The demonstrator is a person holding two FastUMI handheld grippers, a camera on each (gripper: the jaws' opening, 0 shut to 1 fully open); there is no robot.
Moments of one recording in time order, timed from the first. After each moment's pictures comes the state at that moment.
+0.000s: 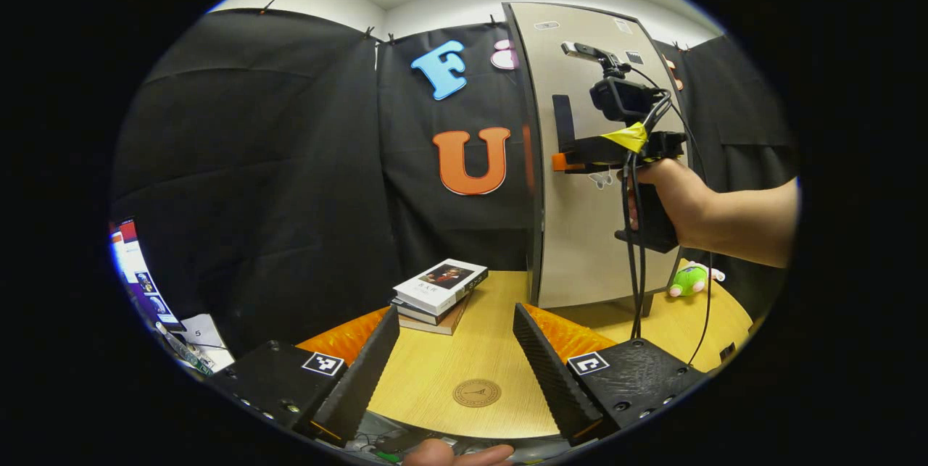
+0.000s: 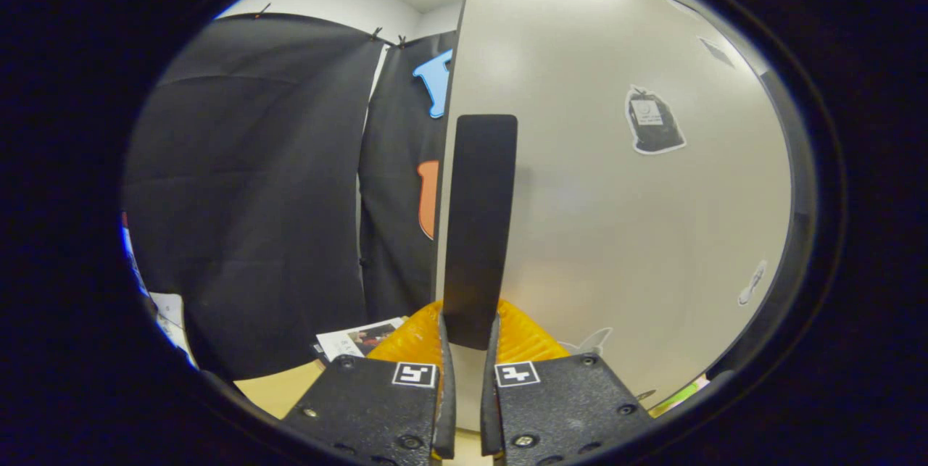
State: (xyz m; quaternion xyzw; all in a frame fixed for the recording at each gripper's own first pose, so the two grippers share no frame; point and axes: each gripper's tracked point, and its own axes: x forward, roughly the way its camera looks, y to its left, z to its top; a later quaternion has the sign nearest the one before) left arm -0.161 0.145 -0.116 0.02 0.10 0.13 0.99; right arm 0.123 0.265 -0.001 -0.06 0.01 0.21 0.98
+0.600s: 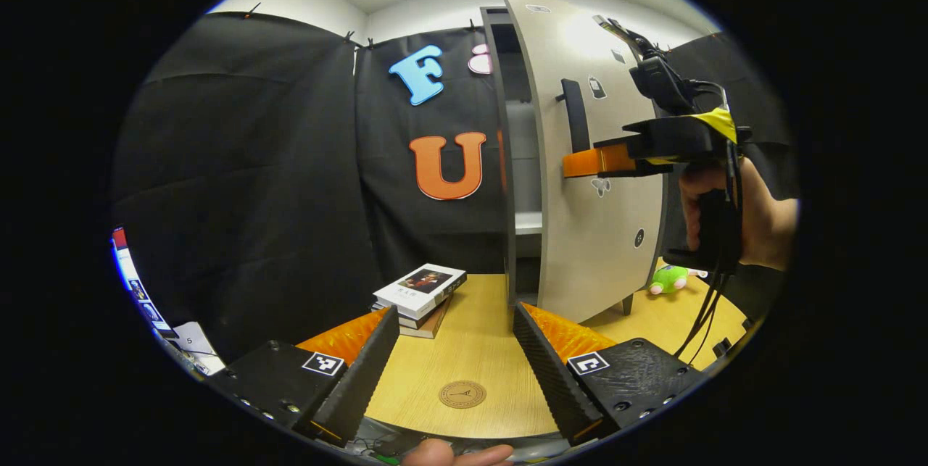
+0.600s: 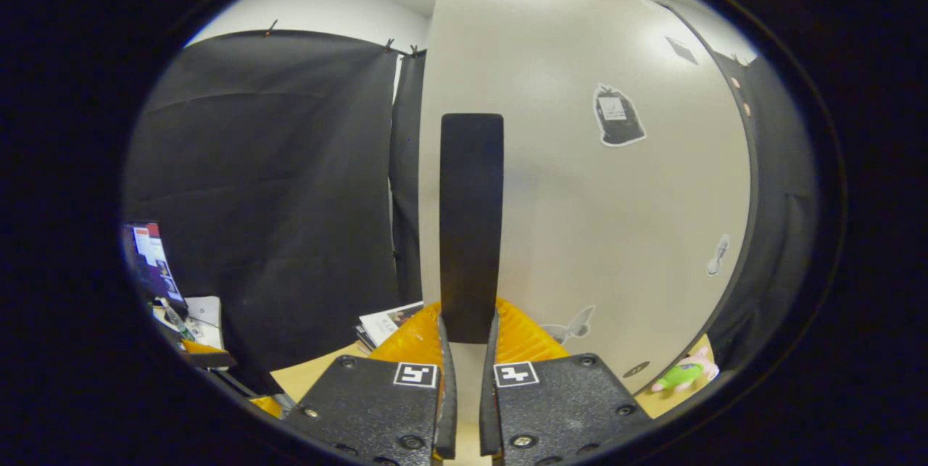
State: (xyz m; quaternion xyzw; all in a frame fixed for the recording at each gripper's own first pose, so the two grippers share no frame) left arm -0.163 0.117 -0.110 0.03 0.09 0.08 0.99; right arm 0.033 0.225 -0.004 -0.04 0.04 0.25 0.97
